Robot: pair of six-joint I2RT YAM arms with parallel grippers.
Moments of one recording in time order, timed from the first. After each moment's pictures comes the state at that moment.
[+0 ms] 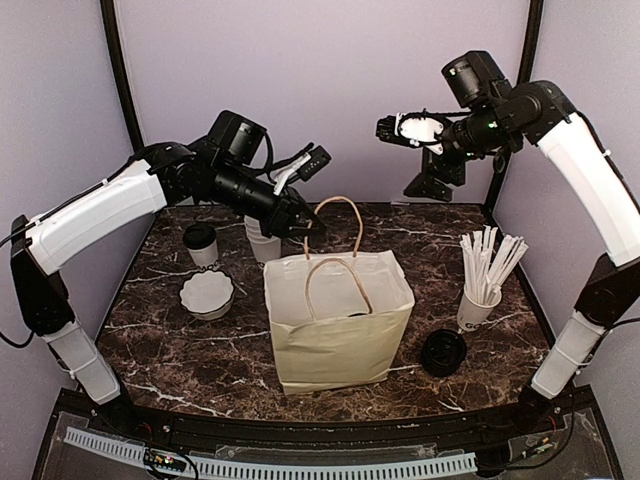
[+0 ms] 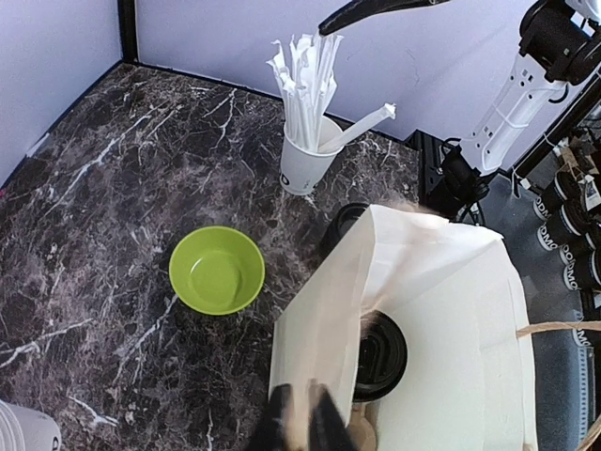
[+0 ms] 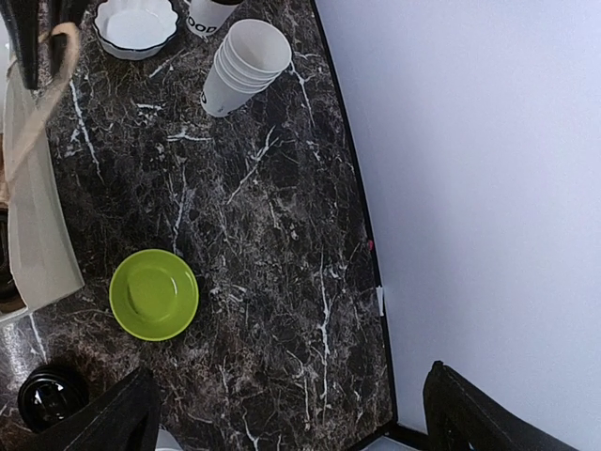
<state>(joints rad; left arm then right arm) -0.80 1.65 1.73 -0.76 0.54 0.13 0.67 1.67 2.20 -1.30 -0.03 -0.87</state>
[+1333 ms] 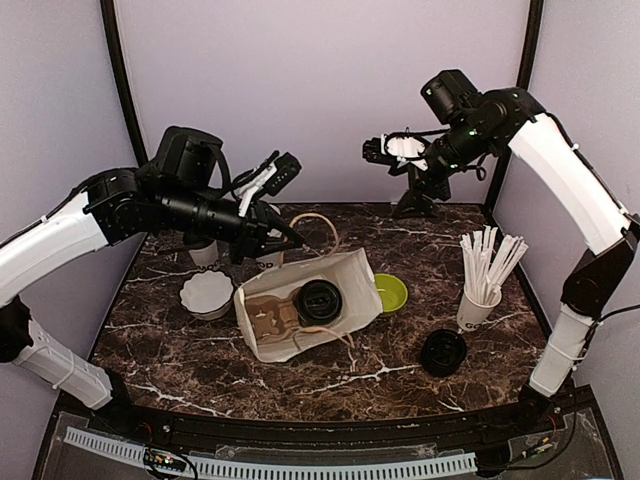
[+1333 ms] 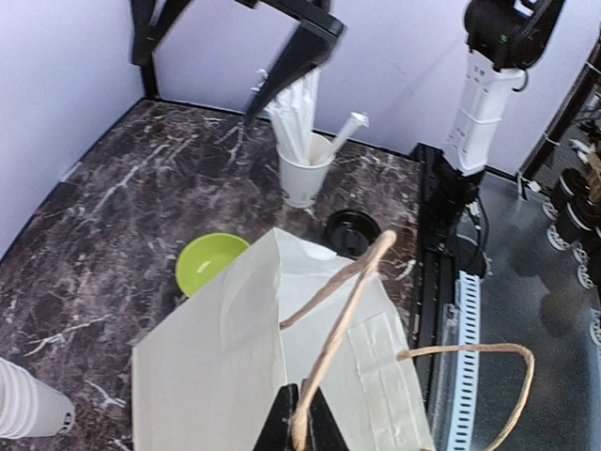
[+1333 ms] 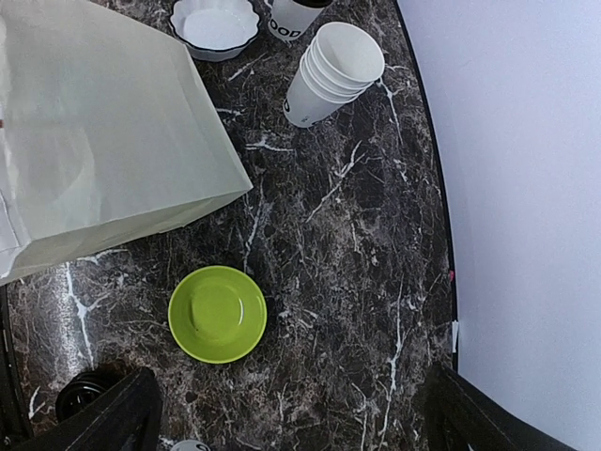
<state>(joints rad) -0.91 1.34 1.43 -0.63 0.40 0.08 0.64 1.76 2.19 -1.36 -0.23 -0.90</state>
